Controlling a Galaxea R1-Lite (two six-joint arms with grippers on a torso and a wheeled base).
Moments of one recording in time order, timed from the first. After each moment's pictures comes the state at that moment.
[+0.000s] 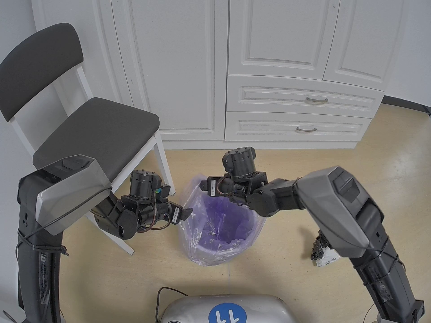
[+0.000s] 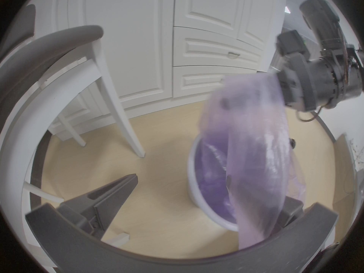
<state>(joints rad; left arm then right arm) -0.34 2.39 -1.10 -0.75 -0.07 0.12 0.61 2.67 -1.98 -0.28 -0.12 0.32</state>
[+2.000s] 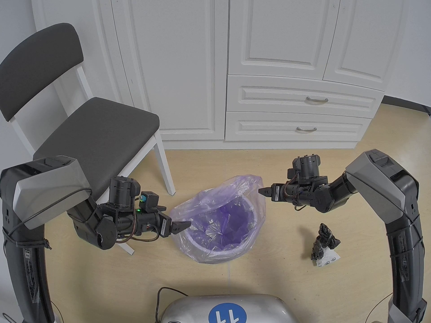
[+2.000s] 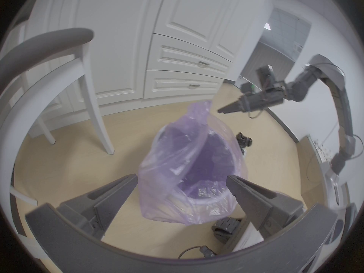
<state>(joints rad) -0.28 2.29 -0.85 -0.87 -0.41 0.12 0.29 2.51 -1.46 -0.49 0.09 0.24</state>
